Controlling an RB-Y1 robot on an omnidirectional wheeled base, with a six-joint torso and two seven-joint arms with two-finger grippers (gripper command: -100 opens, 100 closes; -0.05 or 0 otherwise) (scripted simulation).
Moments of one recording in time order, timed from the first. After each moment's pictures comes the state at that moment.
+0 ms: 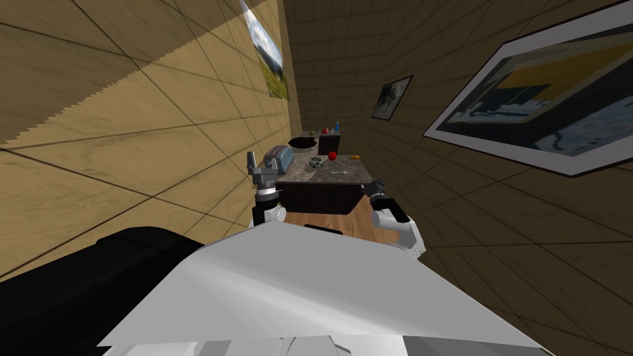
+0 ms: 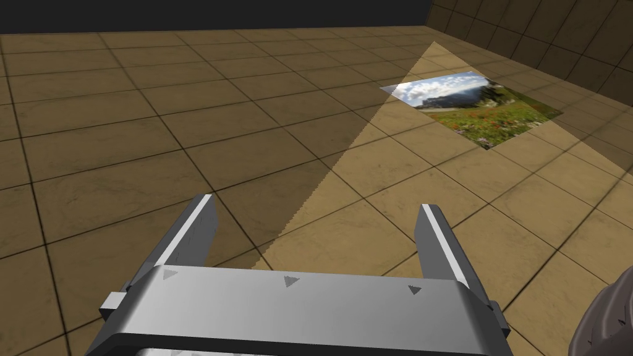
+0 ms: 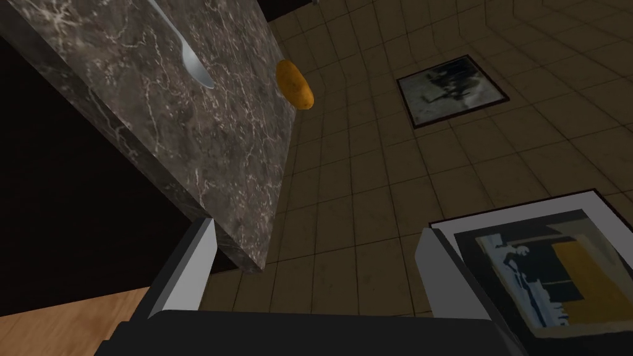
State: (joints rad) left arm 0.48 -0.04 0.01 -2.28 0.08 -0.58 0.13; right arm 0.20 -0.18 -0.01 -2.05 -0.12 0.42 -0.53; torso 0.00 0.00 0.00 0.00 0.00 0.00
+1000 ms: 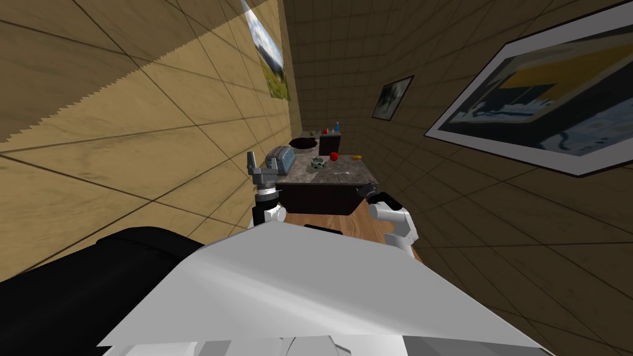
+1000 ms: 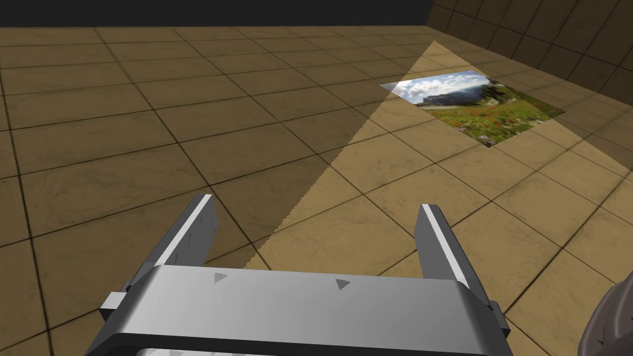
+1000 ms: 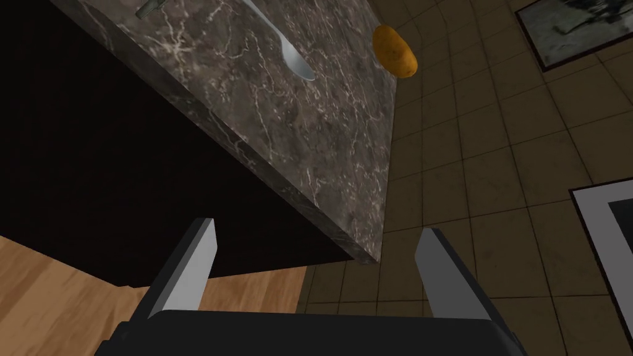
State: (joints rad) left arm 0.48 -0.04 0.01 -2.28 0.08 -0.58 0.13; right arm 0.09 -0.19 -0.01 -1.97 -0.15 0.70 -0.73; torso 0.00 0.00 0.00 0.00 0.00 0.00
